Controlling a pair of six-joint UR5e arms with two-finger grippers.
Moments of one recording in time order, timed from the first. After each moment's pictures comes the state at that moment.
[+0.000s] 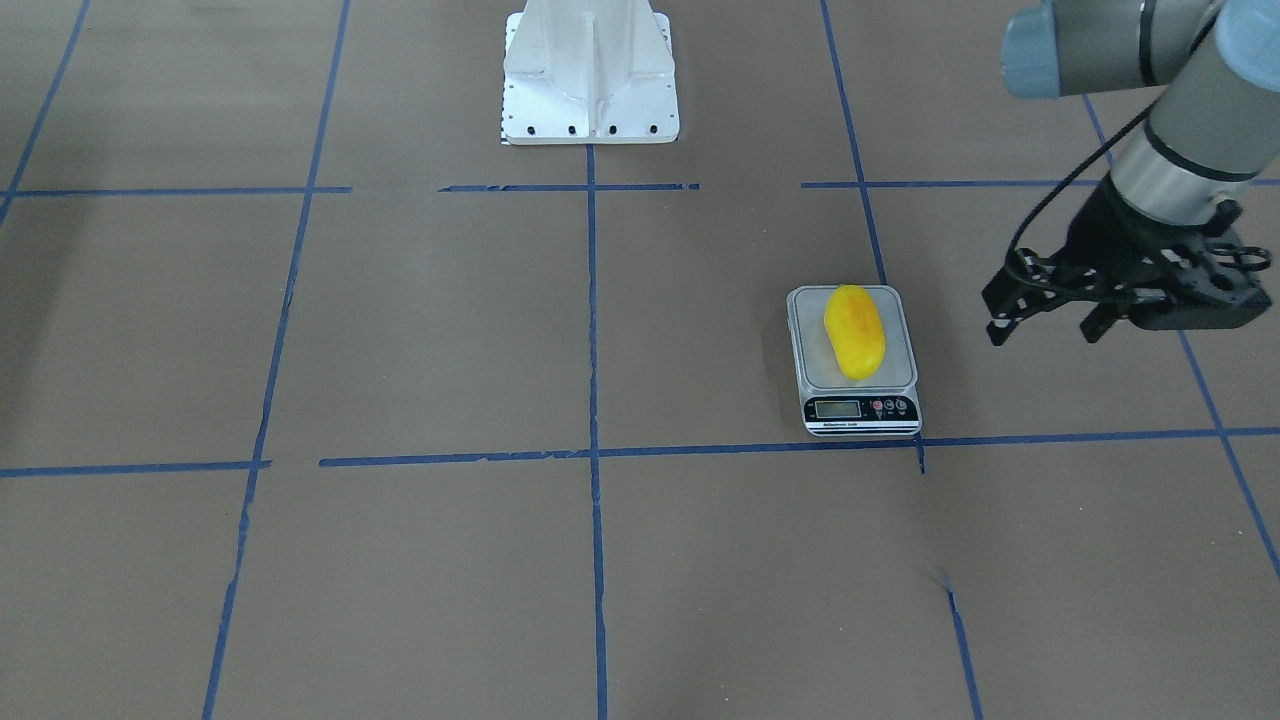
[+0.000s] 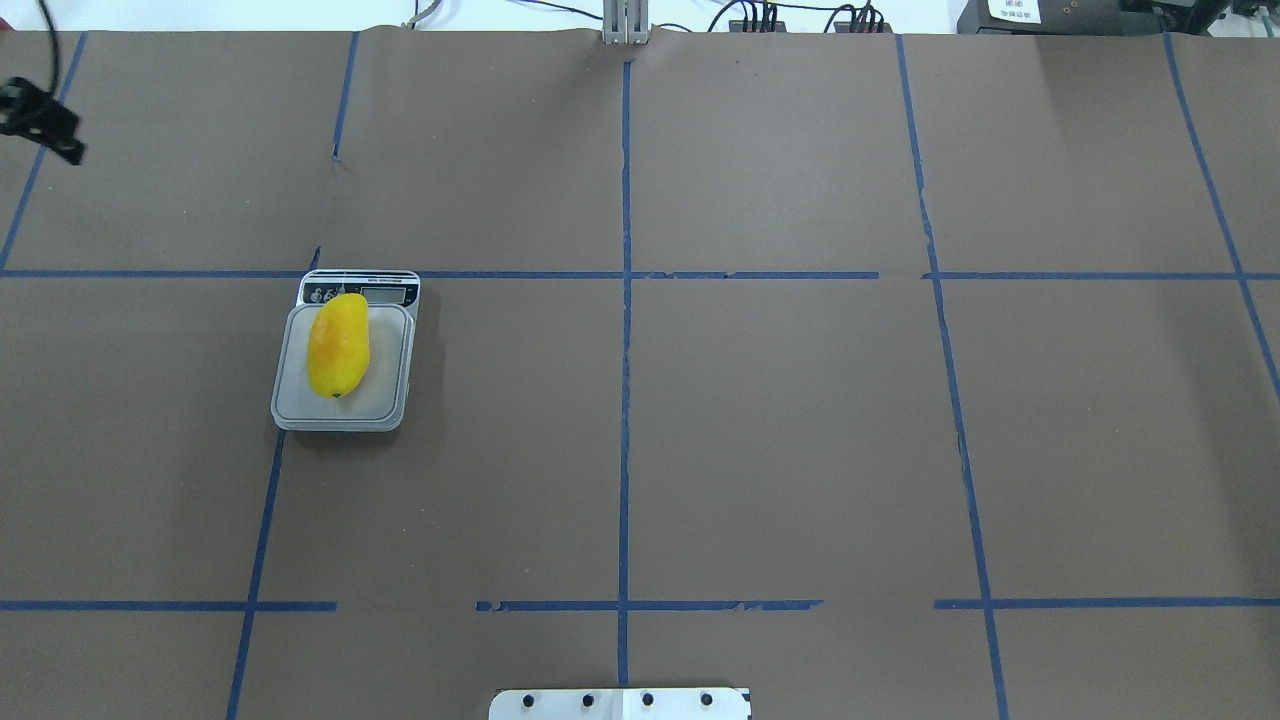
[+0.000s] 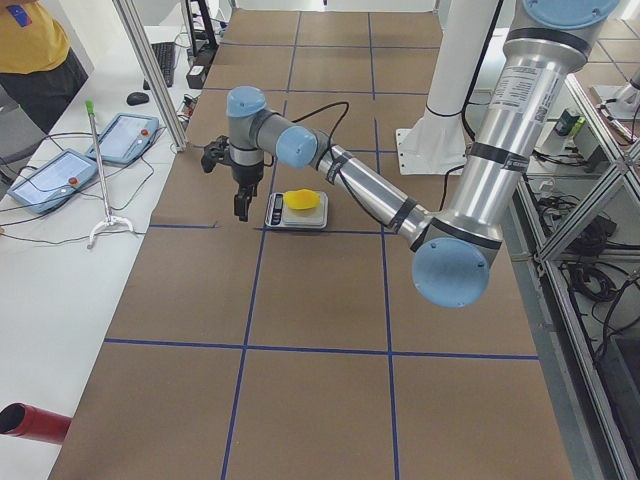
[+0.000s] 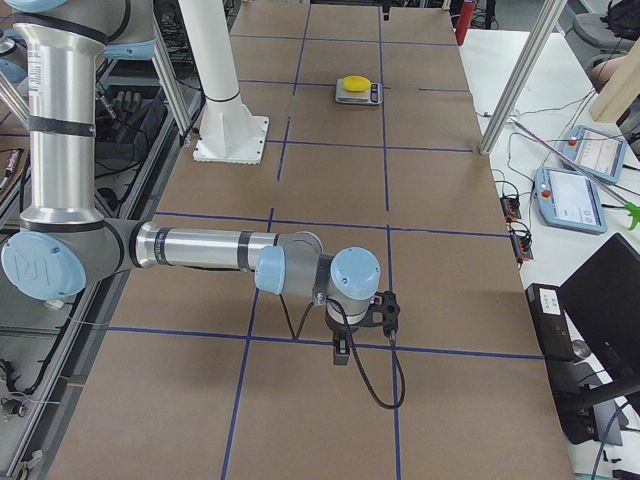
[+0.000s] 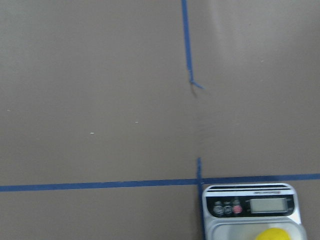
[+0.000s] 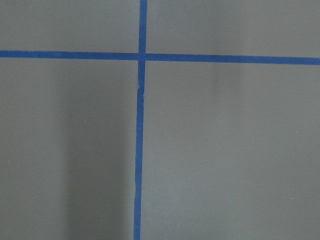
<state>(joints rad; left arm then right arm) -1.30 -1.84 -1.82 -1.44 -2.21 -0.31 1.62 -1.65 1.66 -1.68 2.35 -0.12</state>
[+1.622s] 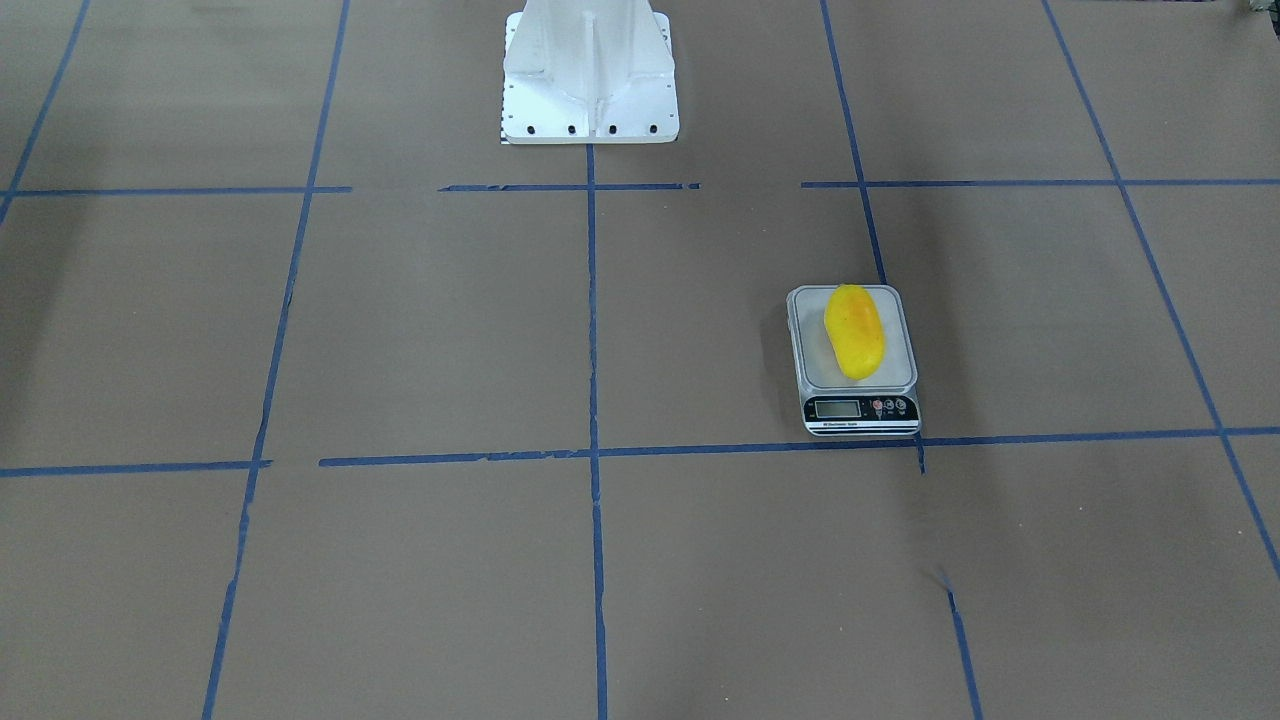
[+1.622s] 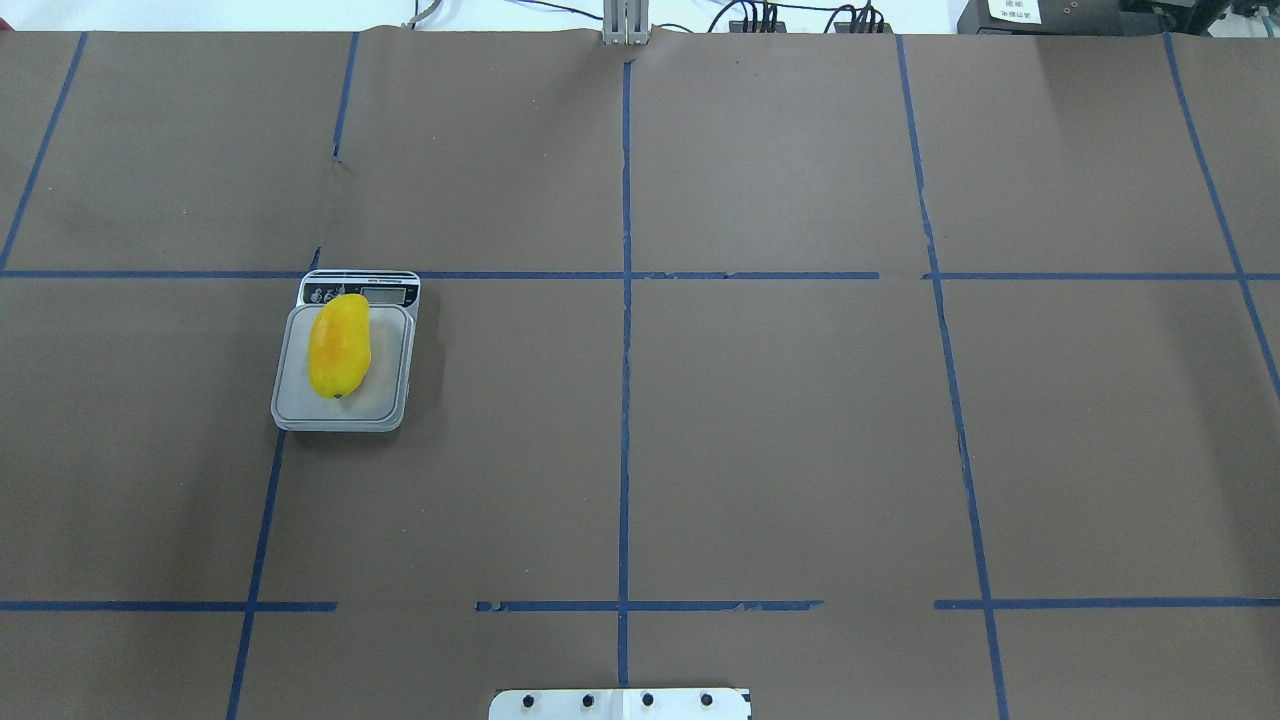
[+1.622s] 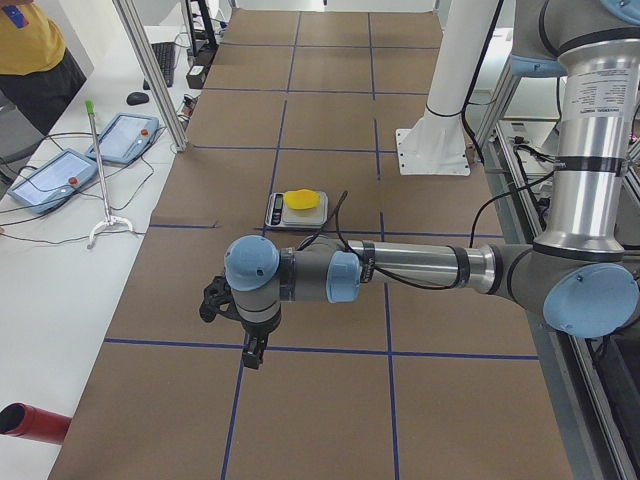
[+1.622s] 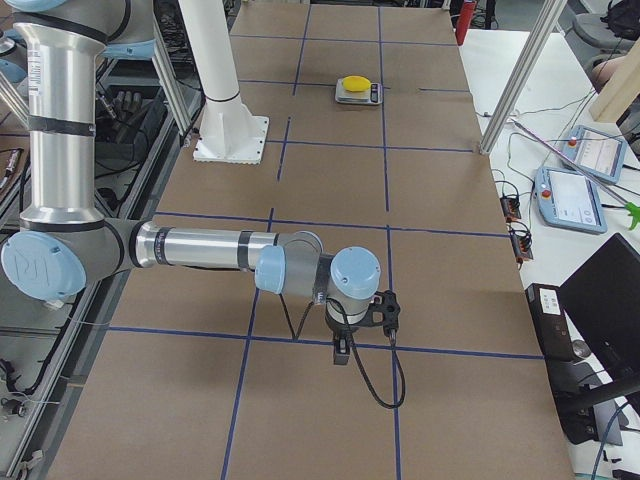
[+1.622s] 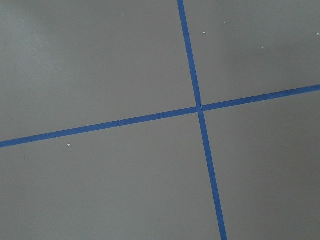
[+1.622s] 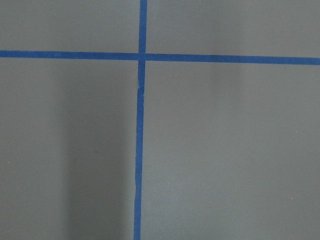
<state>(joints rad) -1.67 -1.60 -1.60 -1.54 -2.35 0.24 1.62 -1.65 1.66 -1.68 2.35 -0.12</state>
